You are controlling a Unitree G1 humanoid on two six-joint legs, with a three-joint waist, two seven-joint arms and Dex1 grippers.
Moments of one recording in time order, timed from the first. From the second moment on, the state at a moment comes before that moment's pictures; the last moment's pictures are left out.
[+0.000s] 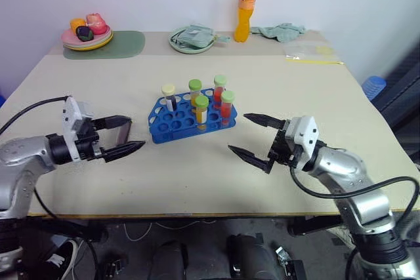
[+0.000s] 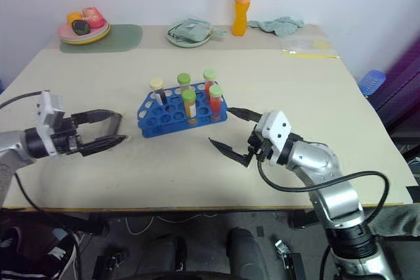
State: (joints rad) left arm -0.22 0.97 0.29 -0.07 -0.66 0.60 -1.13; right arm -0.24 -0.61 0.04 -0.46 0.43 0.33 0.83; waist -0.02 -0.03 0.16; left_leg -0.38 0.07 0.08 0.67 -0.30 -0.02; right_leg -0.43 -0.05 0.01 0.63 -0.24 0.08
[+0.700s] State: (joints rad) left arm -0.99 1.02 -0.24 0.56 -0.39 1.27 -1.00; right arm -0.27 -0.57 0.09 -0.45 0.43 0.32 0.86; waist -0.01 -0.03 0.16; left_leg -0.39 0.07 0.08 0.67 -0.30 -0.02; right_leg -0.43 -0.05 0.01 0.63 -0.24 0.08
